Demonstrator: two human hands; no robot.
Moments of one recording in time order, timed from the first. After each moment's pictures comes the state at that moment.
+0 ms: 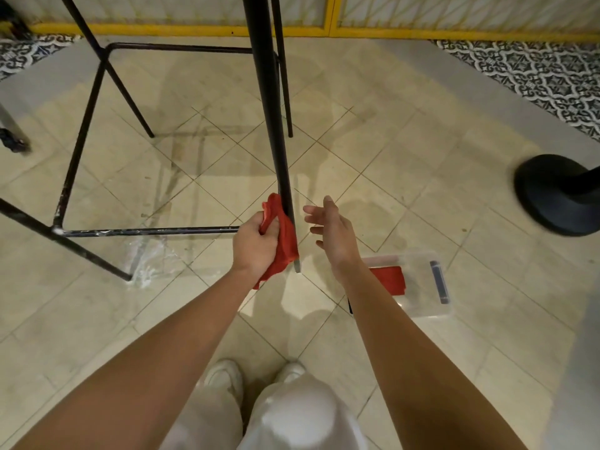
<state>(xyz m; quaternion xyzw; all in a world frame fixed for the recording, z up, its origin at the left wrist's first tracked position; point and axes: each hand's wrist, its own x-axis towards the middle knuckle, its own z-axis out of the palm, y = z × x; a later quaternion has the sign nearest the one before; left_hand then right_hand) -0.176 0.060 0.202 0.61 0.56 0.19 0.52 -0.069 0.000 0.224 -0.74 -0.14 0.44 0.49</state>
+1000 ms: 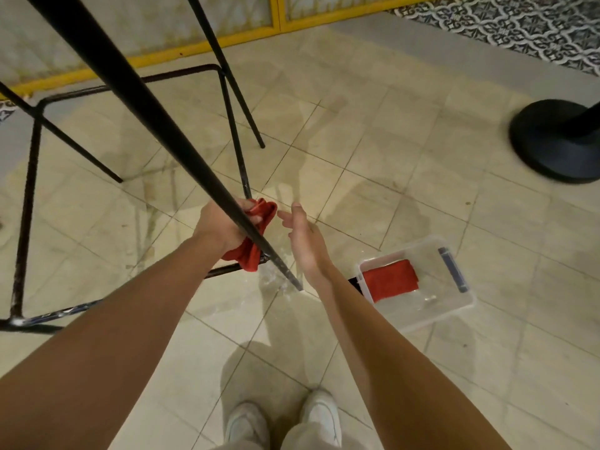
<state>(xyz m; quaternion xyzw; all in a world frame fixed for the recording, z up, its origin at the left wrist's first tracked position) -0.127 0.167 0.182 0.81 0.48 -0.06 0.34 -0.050 0.041 0.187 -0.71 -0.10 0.48 0.51</state>
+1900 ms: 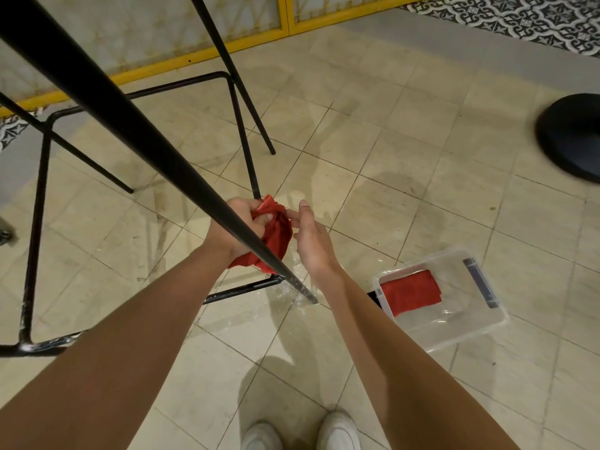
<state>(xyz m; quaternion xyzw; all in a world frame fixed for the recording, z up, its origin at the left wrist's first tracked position) -0.108 0.178 0.200 0.85 0.45 -0.05 0.29 -0.040 0.076 0.177 -0.70 -0.09 0.47 0.53</state>
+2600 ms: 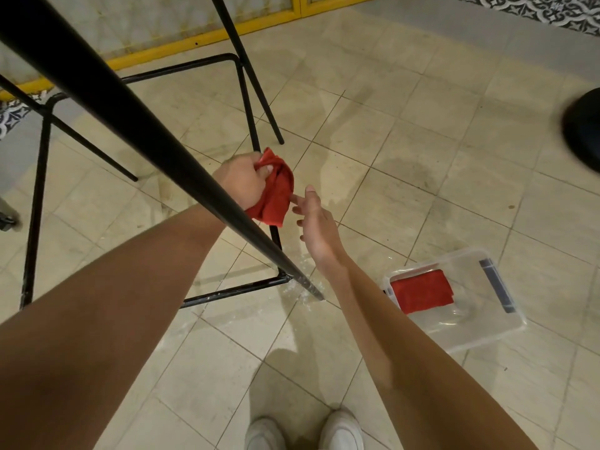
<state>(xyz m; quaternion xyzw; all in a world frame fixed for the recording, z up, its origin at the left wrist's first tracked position) -0.078 0.221 0.195 0.85 0.47 -0.02 0.24 -0.033 0.094 0.169 -0.71 -0.11 0.46 0.51</state>
